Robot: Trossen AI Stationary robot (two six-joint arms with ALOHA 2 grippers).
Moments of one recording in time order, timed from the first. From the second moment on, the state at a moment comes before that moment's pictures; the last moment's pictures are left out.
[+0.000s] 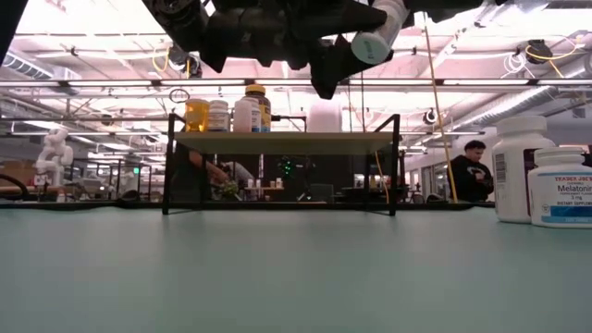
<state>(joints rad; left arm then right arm) -0.04 1.85 1.10 0.48 0.45 -0.07 0.09 1.20 0.87 -0.21 -0.34 -0.43</state>
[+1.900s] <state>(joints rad) -0.09 1.85 1.11 0.58 -0.14 0.07 0.30 1.08 0.23 0.92 0.36 -0.03</state>
